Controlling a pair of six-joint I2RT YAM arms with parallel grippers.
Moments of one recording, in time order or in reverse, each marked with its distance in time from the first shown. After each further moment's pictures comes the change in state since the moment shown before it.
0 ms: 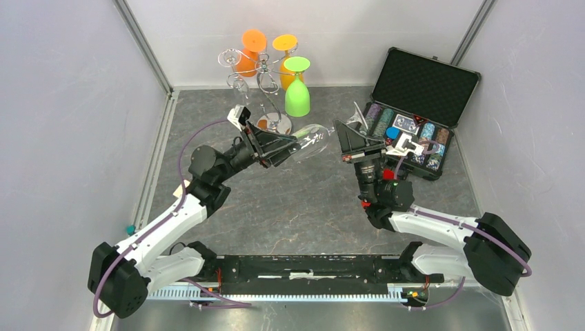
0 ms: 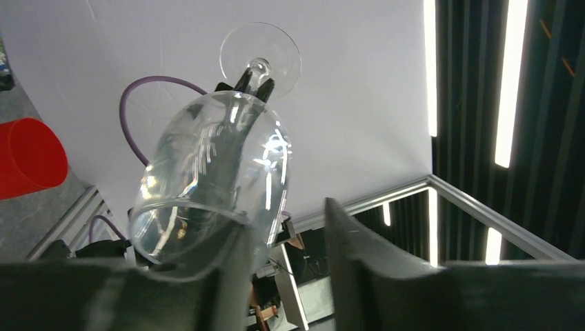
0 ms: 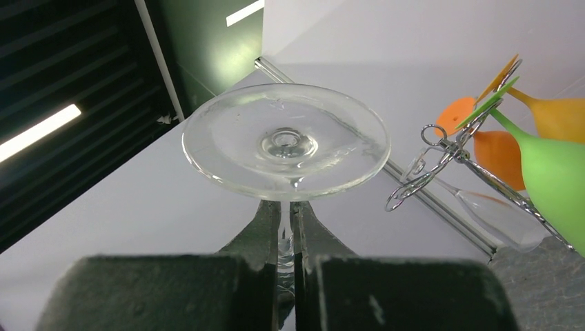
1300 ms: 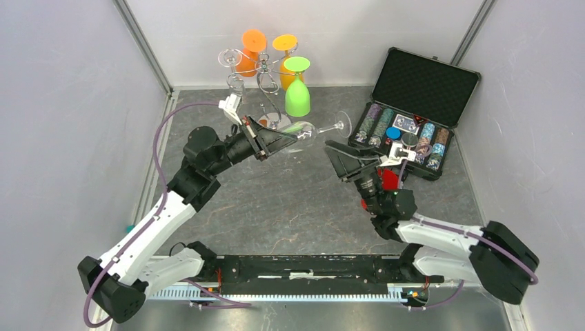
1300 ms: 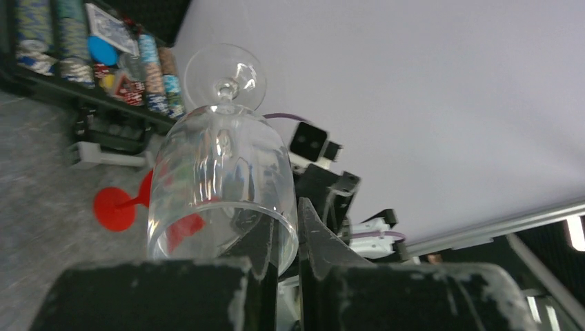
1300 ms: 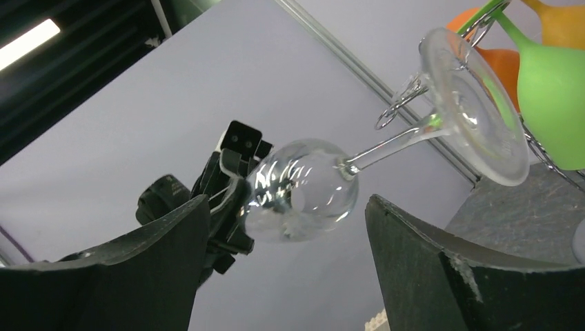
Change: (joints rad) left arm 0.000 -0.043 0.229 -0.554 -0.085 0.505; right arm 0.008 -0.055 -0.145 -0.043 -0.159 0.026
